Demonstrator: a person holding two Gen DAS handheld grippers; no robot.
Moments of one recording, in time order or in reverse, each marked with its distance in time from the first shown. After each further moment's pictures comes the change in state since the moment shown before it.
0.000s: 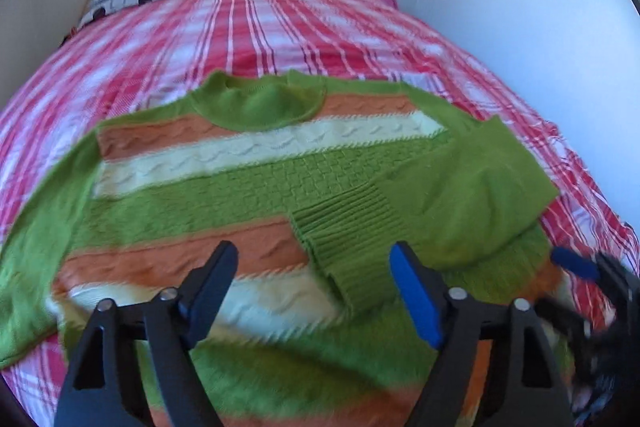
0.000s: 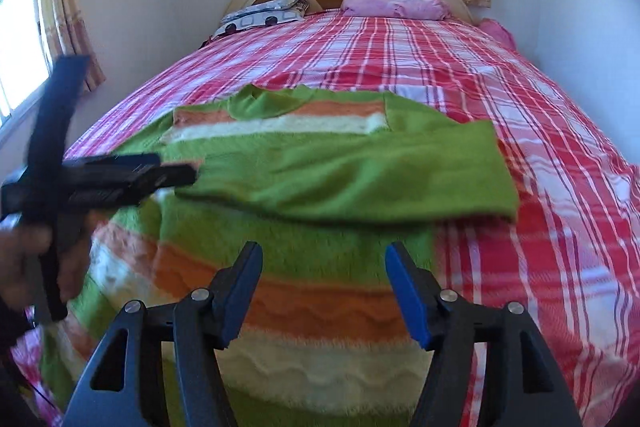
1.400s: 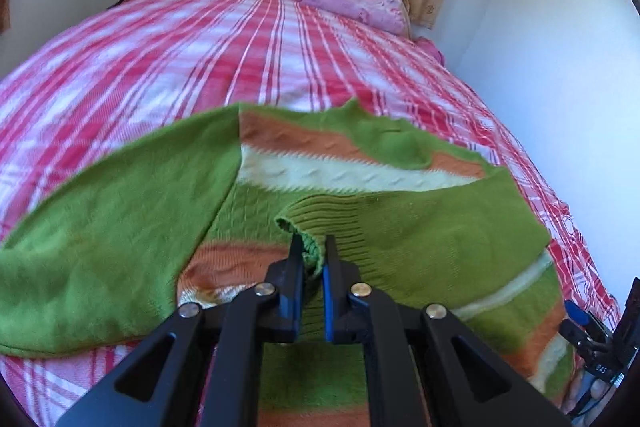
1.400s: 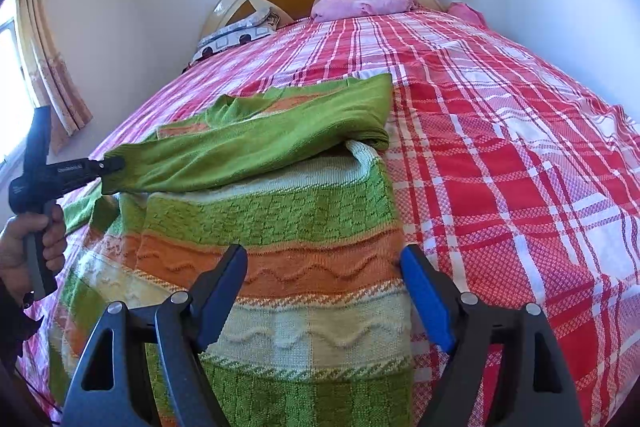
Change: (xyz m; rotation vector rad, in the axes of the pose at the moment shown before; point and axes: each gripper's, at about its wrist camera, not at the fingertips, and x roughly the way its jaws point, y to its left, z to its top) left arm -0.031 0.134 -0.024 -0.239 -0.137 -0.008; right arm -0.005 -0.025 -0.027 0.128 -0.038 -0.003
